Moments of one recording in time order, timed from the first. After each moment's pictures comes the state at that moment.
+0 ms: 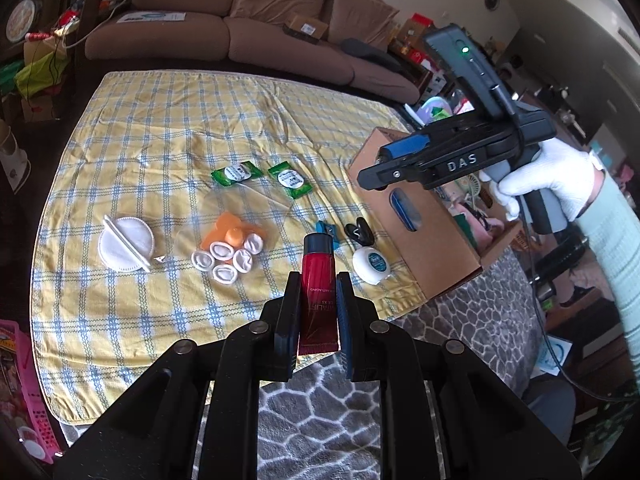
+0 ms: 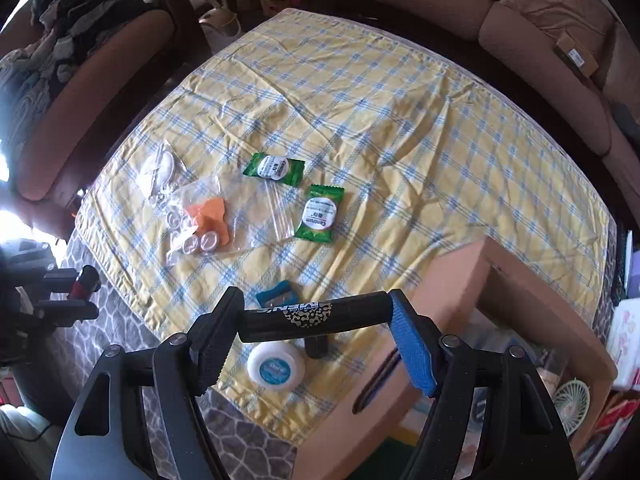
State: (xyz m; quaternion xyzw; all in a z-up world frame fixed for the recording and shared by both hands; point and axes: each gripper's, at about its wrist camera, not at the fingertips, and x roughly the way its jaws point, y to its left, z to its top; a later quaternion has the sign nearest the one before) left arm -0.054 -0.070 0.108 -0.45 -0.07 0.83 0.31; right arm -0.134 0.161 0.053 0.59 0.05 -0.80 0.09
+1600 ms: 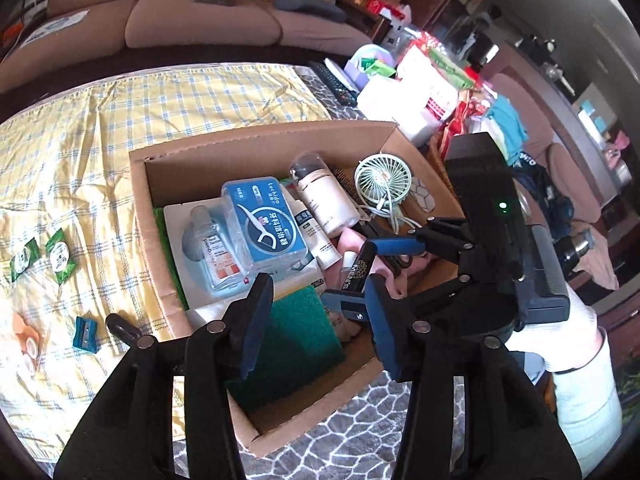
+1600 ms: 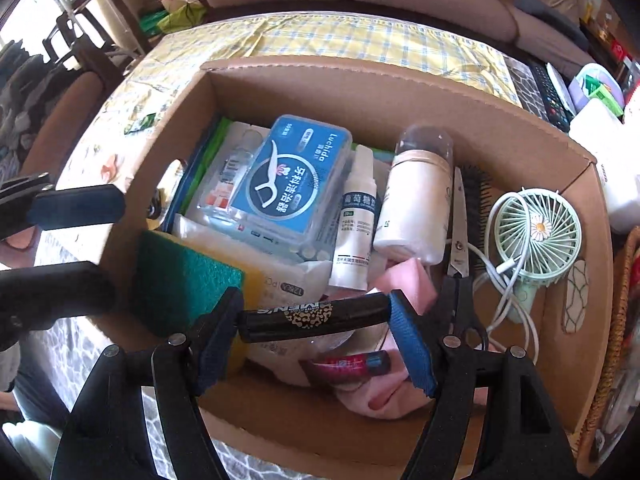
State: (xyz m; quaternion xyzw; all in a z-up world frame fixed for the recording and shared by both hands) left arm -0.096 0.194 0.134 -0.51 -0.03 0.78 0.35; right arm -0.007 0.326 0.013 0.57 -0.07 -0.82 -0.02
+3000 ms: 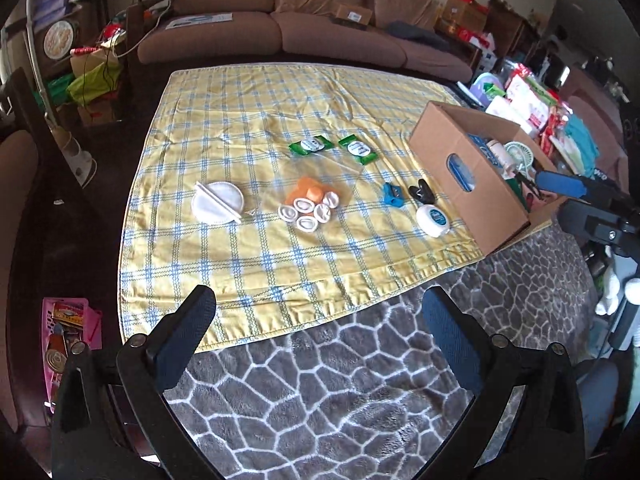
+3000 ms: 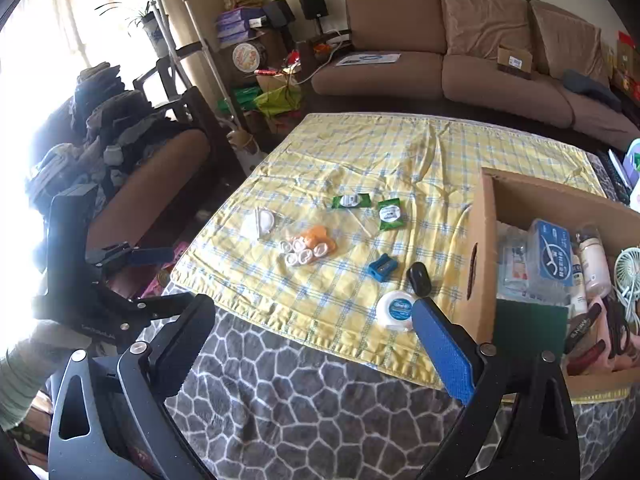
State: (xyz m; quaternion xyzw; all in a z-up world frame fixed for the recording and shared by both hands) left arm -0.017 -0.120 0.102 -0.48 -0.01 0.85 0.20; right arm -0.004 0.085 0.080 0.40 -0.10 -0.91 0.08
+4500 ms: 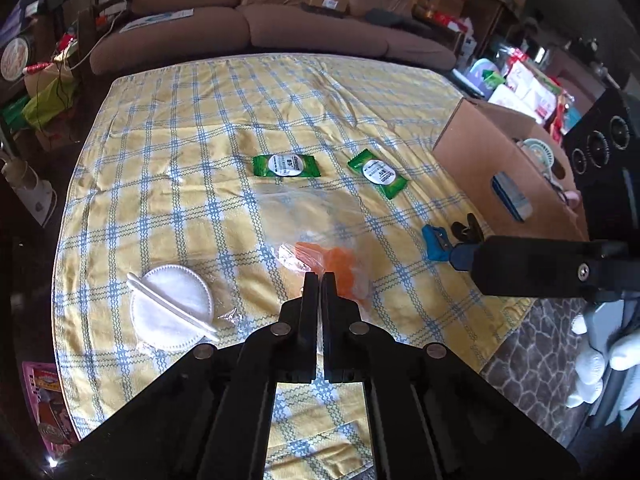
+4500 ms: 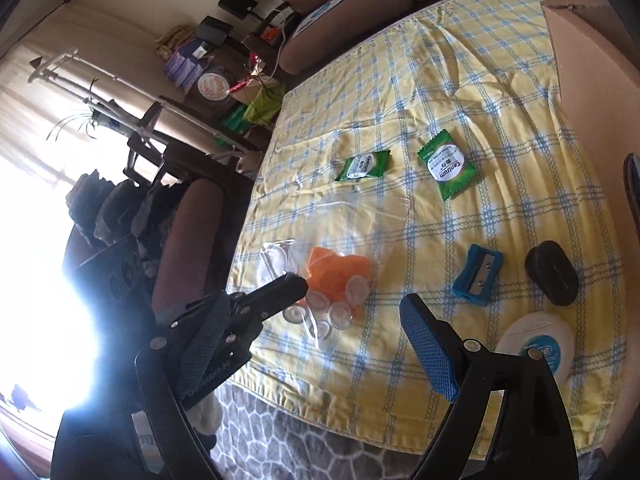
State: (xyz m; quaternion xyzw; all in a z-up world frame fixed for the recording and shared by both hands) left arm -0.127 -0.083 0.043 -0.48 0.01 0.84 0.26; right arm -0.116 0.109 -0.022 0.41 -0.38 -0.82 0.10
